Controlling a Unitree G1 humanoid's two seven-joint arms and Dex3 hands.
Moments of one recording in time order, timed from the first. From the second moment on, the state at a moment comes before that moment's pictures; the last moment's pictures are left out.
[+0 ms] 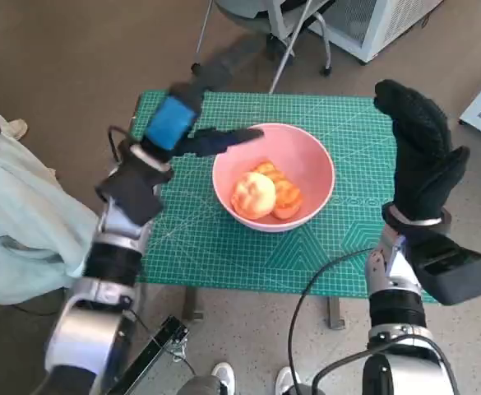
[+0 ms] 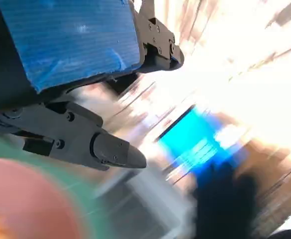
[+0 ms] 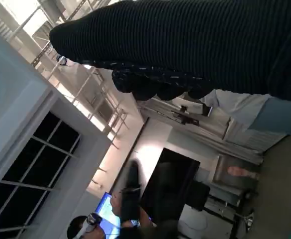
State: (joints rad) left arm -0.84 0.18 0.02 0.60 -0.11 -0.66 -0.31; right arm -0.79 -0.11 -0.25 0.85 0.30 -1.07 0.41
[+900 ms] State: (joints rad) left arm -0.64 0.07 0.10 0.36 -0.28 -0.59 -0.34; right arm -0.83 -0.14 -0.18 0.70 0.21 -0.94 0.34
